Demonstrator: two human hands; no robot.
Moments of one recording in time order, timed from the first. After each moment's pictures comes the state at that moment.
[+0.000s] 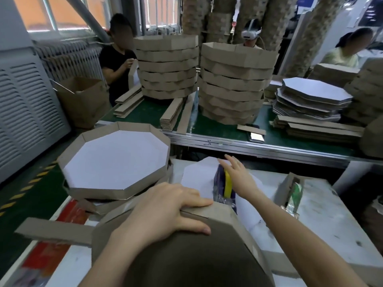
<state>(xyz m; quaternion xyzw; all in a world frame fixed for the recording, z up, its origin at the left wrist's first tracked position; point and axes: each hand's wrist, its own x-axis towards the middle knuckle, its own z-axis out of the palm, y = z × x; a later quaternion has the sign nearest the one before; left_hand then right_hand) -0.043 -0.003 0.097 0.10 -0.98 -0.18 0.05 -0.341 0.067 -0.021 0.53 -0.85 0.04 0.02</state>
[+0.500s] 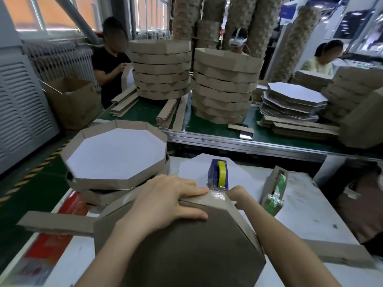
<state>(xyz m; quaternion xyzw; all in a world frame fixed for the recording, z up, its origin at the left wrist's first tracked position) -0.006 0.017 0.104 0.11 -0.98 -0.17 0.09 -0.287 0.105 -0.041 0.06 -0.89 0.32 -0.32</state>
